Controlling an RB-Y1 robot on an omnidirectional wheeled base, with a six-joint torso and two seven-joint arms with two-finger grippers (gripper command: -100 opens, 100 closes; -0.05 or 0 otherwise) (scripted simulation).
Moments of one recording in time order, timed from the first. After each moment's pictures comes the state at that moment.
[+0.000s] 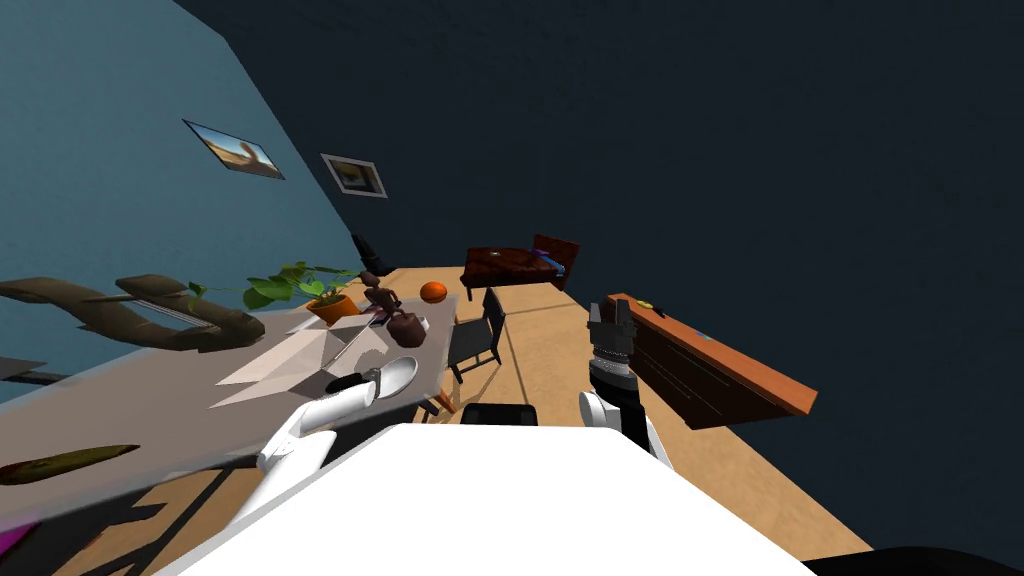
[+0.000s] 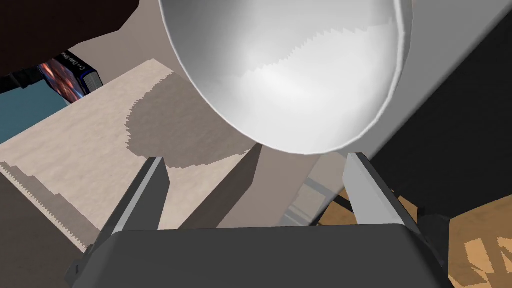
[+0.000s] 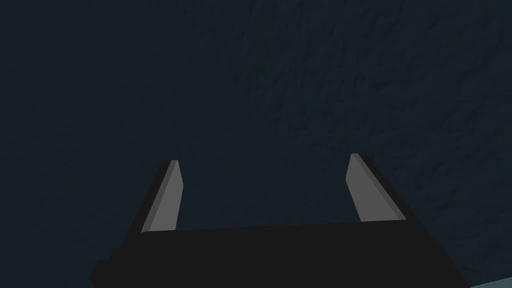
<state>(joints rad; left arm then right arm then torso) 0.17 0.31 0.48 -1.32 0.13 0.69 0.07 0.53 0.01 -0.01 -2.27 0.06 -0.59 -0.08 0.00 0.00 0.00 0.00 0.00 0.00</state>
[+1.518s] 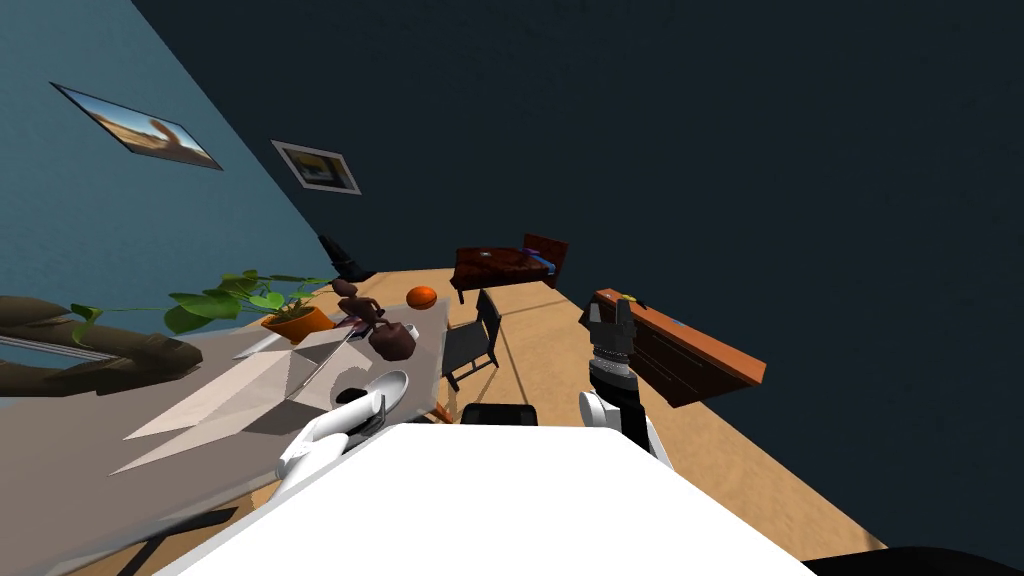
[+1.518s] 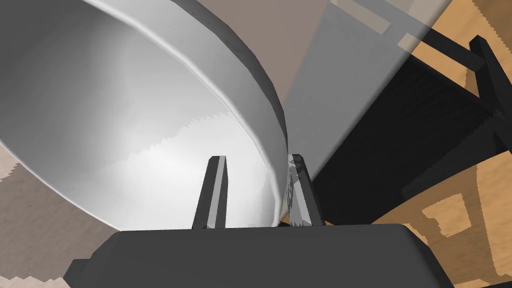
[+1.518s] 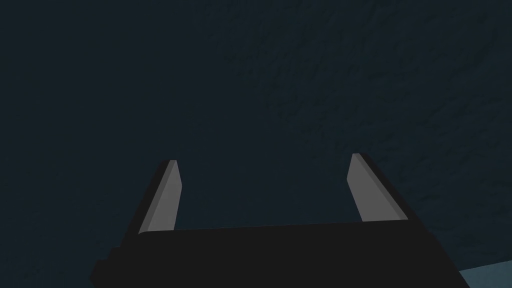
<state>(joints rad) 0.11 0.27 0.54 -1.06 0.14 0.81 0.08 0.53 0.01 -0.01 -2.27 0.06 -0.59 -0.08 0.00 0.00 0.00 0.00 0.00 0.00</state>
